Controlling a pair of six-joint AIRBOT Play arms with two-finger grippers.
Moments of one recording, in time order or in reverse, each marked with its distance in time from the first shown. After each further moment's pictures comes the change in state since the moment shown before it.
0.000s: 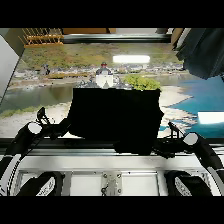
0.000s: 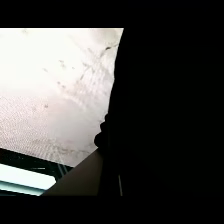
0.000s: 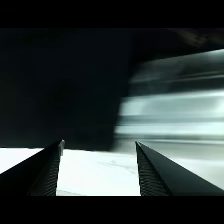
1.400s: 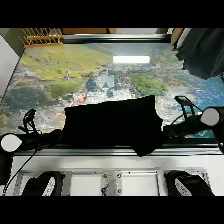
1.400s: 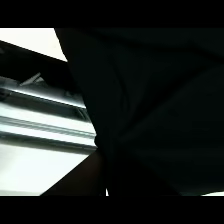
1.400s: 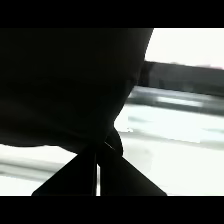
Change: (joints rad) left arm -0.002 0.423 0.098 0.176 -0.530 -0.079; right arm 0.099 -0.015 0.575 -0.383 0.391 -0.027
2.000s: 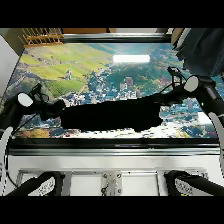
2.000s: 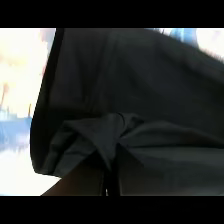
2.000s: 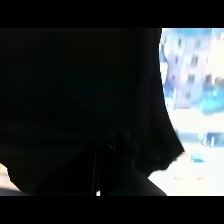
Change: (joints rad) left arm -0.001 -0.672 0.429 -0.001 0.218 0.046; right arm 0.000 -0.456 0.354 0.043 -0.336 0.014
